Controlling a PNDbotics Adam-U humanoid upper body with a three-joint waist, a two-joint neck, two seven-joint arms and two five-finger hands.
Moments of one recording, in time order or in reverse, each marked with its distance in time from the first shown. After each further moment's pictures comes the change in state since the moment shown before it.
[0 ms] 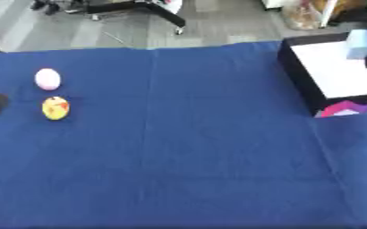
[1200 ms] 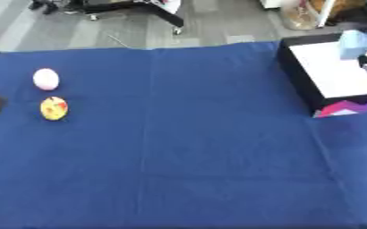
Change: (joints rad) left arm 0.007 0.000 0.000 0.000 0.000 -0.001 0.001; right arm -0.001 0.001 0.013 -0.008 0.109 -0.024 0.006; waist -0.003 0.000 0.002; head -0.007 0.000
